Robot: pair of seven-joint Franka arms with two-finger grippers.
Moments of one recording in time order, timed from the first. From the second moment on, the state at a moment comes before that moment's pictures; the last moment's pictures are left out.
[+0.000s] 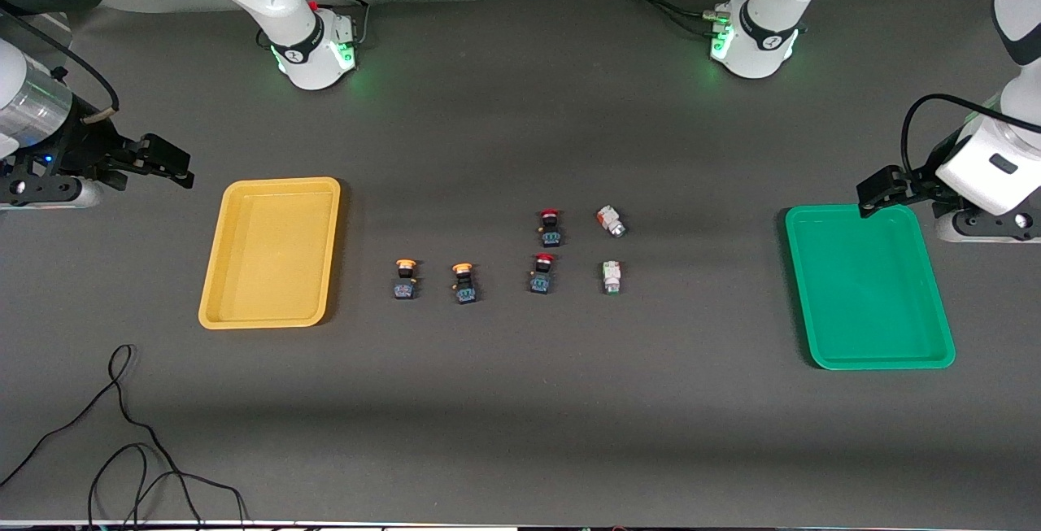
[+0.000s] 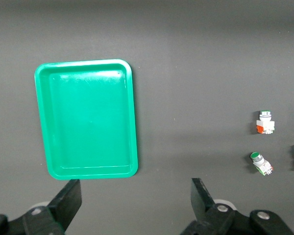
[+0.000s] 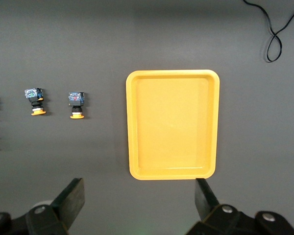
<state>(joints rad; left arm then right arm) 0.01 0.04 -0.09 -1.65 0.02 1.70 -0.05 0.09 -0.04 -0.01 -1.66 0.00 1.59 0.09</state>
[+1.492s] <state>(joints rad) -0.01 0.04 -0.09 -1.65 0.02 1.68 -0.05 0.09 -0.04 -0.02 -1.66 0.00 1.59 0.09</state>
